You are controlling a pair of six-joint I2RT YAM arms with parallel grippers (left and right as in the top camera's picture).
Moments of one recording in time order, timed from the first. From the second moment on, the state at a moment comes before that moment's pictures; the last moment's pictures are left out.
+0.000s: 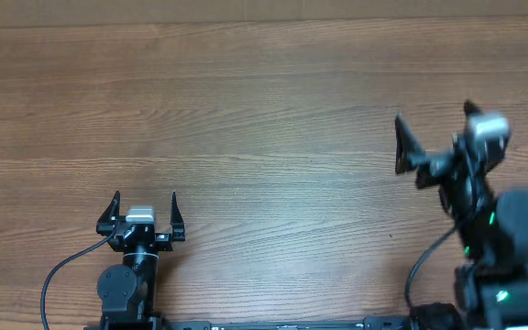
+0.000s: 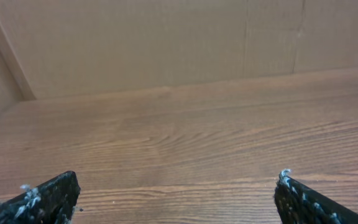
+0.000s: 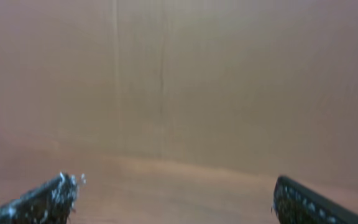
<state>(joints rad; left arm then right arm) 0.02 0.01 0.01 -0.08 -0.01 0.10 0.08 0.59 0.63 0.01 -0.12 0.00</state>
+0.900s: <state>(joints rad) 0.02 0.01 0.01 -0.08 -0.01 0.10 -0.03 0.01 0.14 0.02 -0.11 0.17</state>
